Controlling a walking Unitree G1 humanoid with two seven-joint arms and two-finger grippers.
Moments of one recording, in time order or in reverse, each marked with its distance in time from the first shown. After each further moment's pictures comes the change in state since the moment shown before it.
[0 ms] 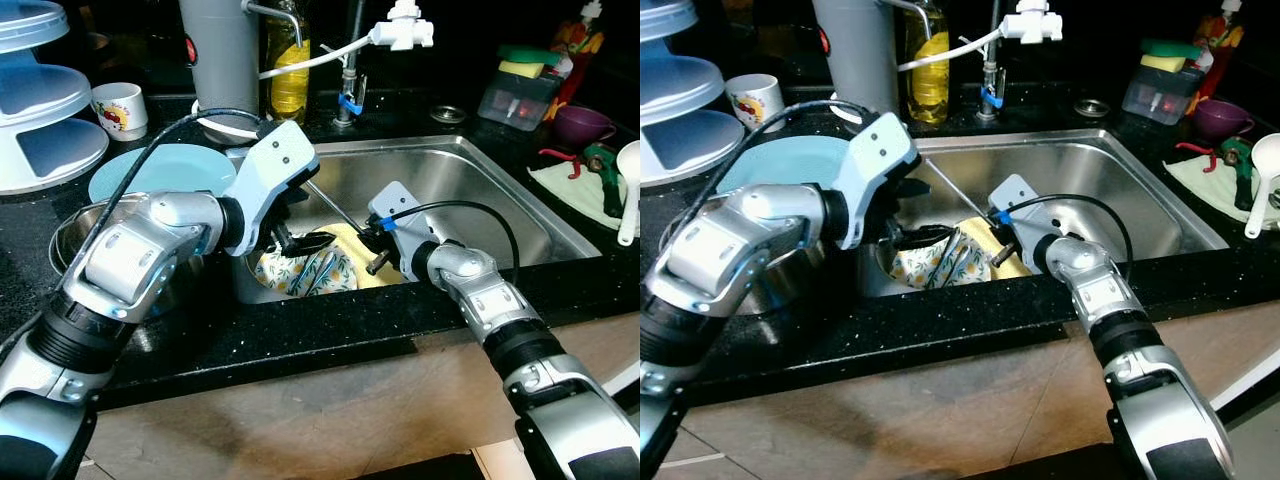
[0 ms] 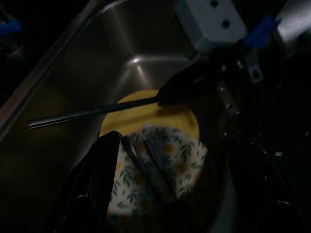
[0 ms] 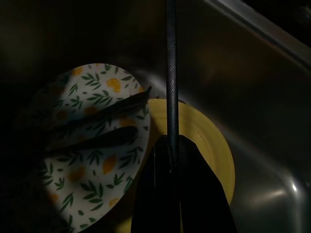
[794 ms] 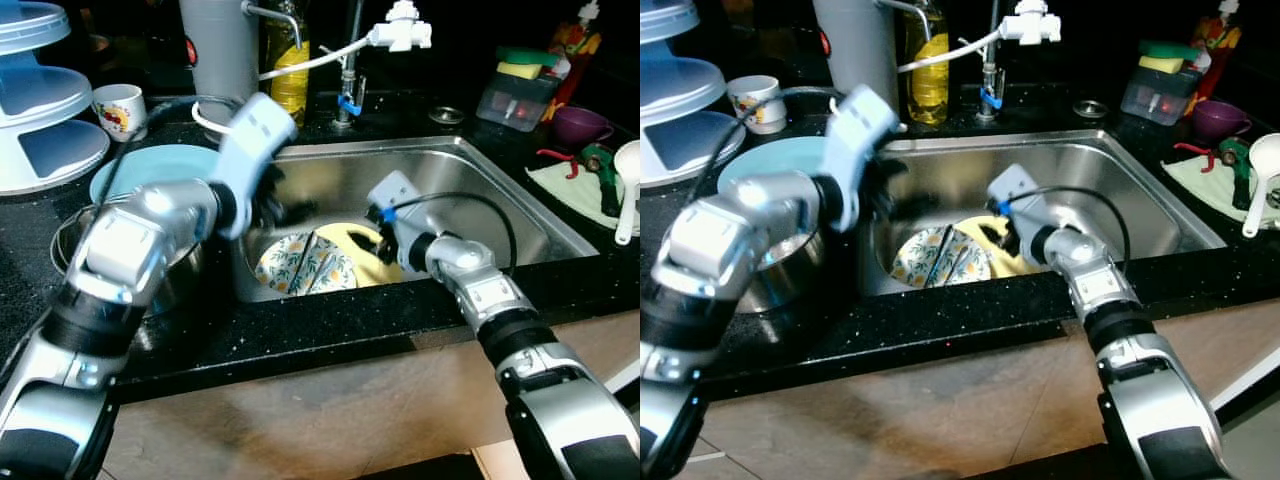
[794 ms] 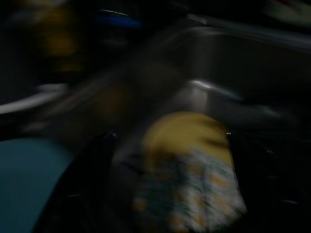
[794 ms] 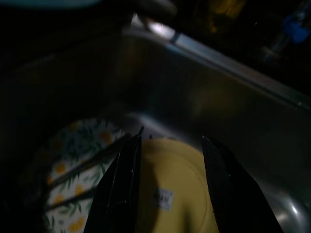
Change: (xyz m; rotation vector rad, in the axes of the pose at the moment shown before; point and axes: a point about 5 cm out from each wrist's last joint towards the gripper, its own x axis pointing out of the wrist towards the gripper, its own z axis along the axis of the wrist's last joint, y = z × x) left arm -0.027 0.062 0.008 -0.306 -0.073 0.429; right arm 0.005 -0.010 0.026 0.121 -0.163 -0.058
